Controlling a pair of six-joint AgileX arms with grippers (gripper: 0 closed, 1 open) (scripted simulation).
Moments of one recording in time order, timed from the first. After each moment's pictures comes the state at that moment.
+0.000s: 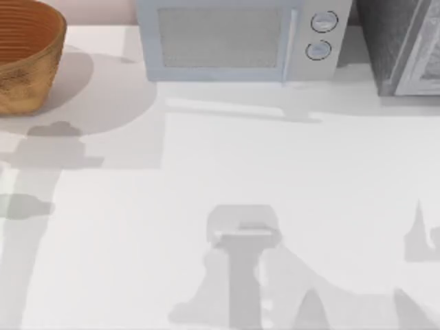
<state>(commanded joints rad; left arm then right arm) 0.04 0.93 0.97 -0.47 0.14 0.04 0.00 0.00 0.00 0.00 0.00 0.00</state>
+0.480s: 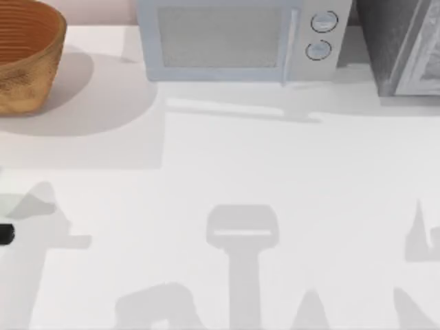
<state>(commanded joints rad) 0.00 0.19 0.19 -0.10 0.03 0.01 0.00 0.00 0.00 0.00 0.00 0.00</state>
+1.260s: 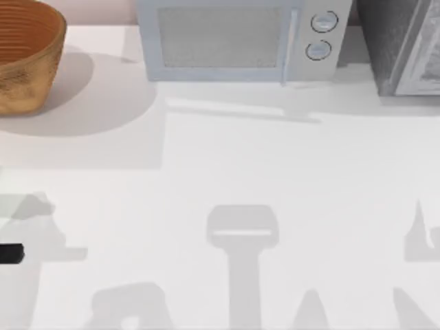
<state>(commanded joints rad) 0.00 0.01 0.00 0.00 0.00 0.00 0.00 0.00 0.00 0.00 0.00 0.00</state>
